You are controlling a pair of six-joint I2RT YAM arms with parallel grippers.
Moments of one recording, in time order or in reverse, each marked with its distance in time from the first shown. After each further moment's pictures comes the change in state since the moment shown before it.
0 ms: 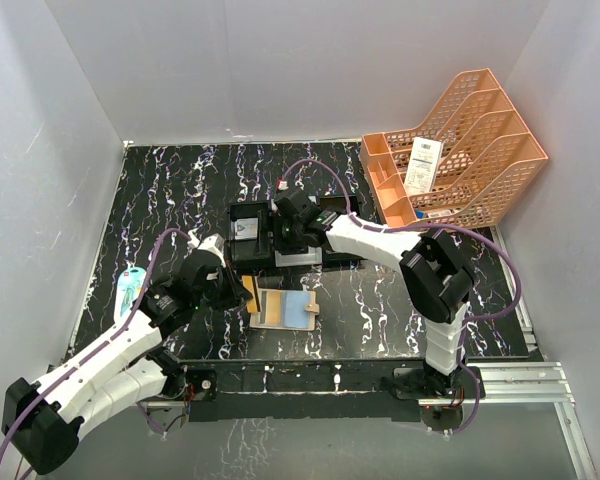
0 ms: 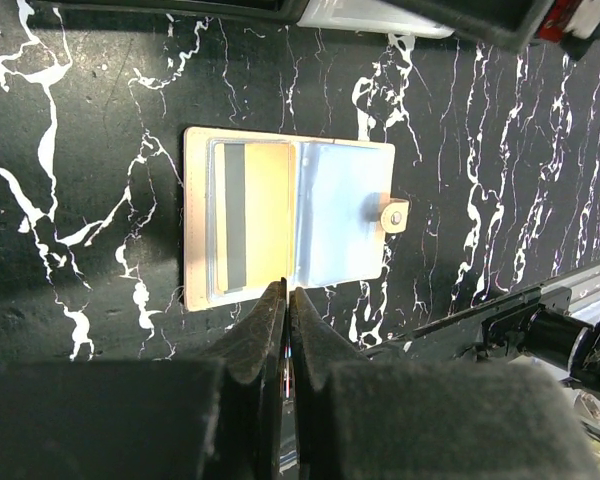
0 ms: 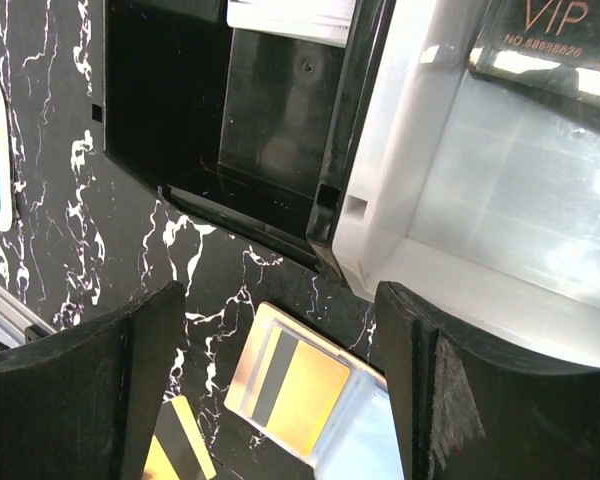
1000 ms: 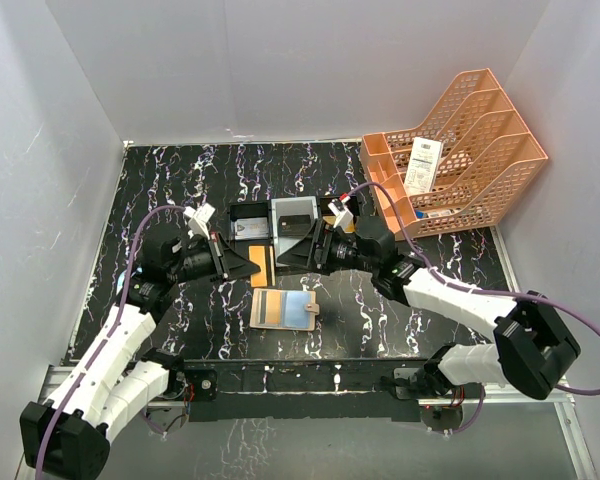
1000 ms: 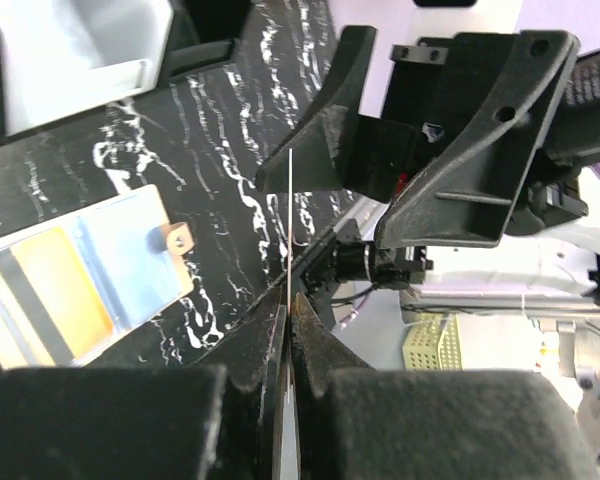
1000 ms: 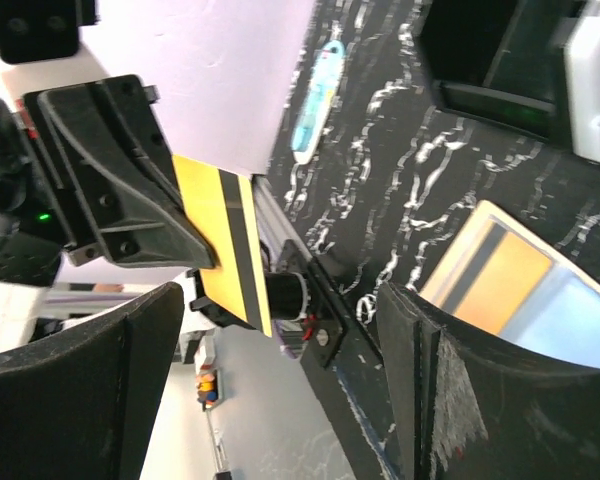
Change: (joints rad) left arm 0.361 0.013 0.063 0.258 0.704 0.075; right arm -0.088 -0.626 -0.714 0.662 -0.328 0.326
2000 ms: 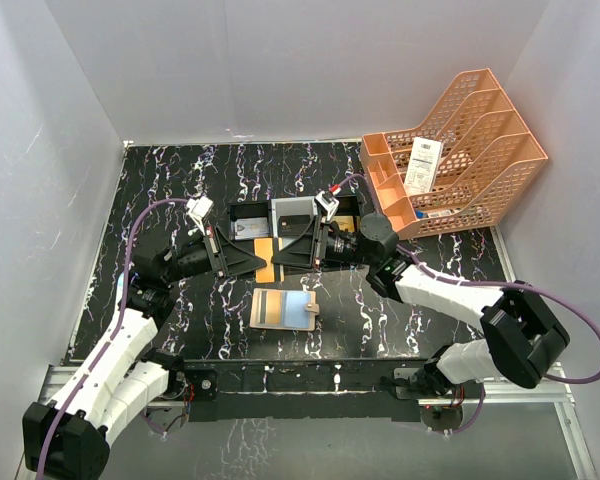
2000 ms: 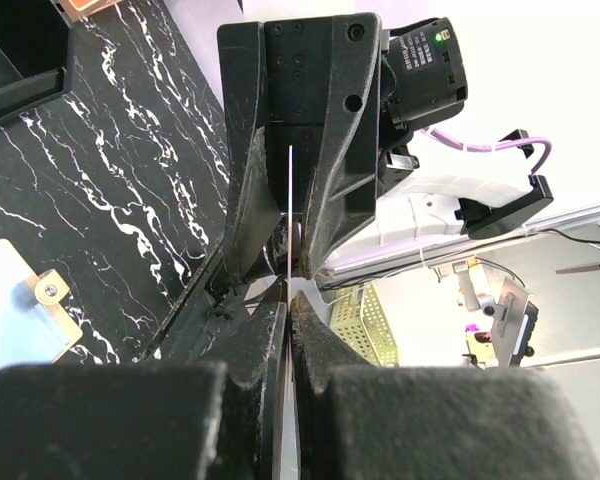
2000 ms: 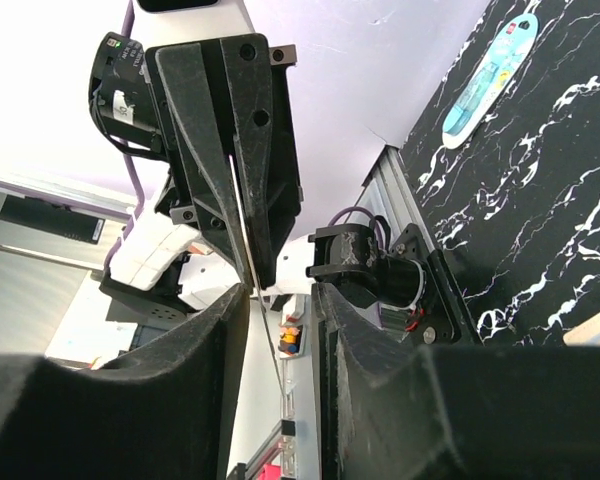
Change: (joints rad) left arm 0.000 -0.024 -0.080 0.462 0.219 -0.274; right arm 0.007 0.062 0.009 0.372 -0.237 0.198
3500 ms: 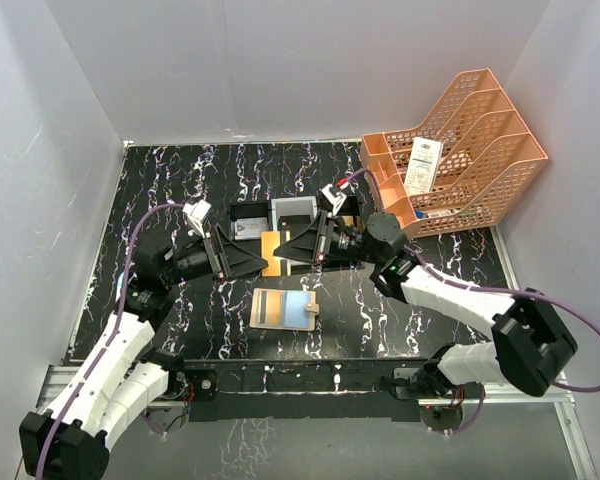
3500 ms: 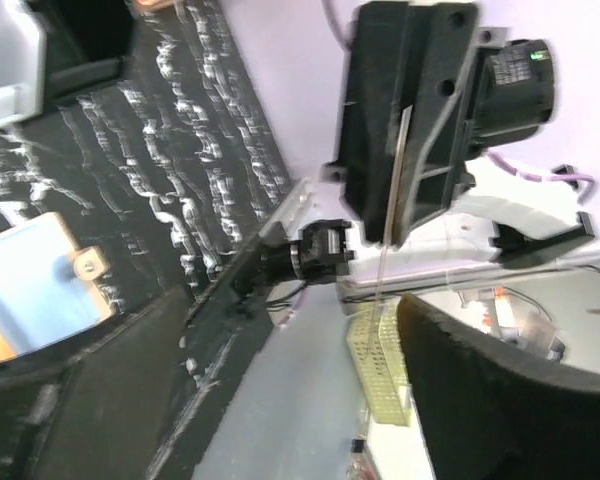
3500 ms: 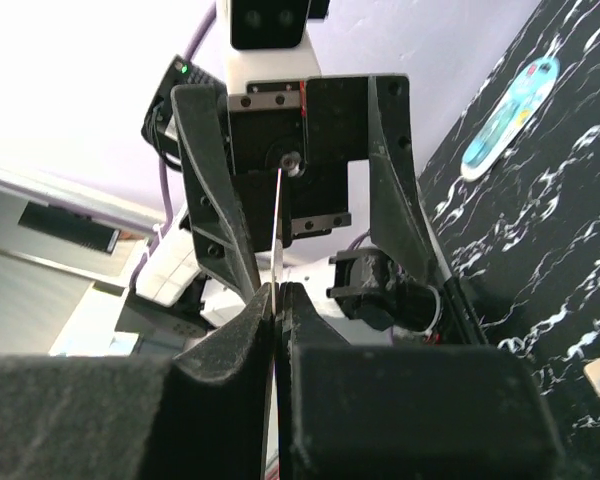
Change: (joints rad) left arm 0.000 -0.029 0.004 -0.127 -0.045 0.042; right arm 0.010 -0.016 0.021 0.047 0.022 0.037
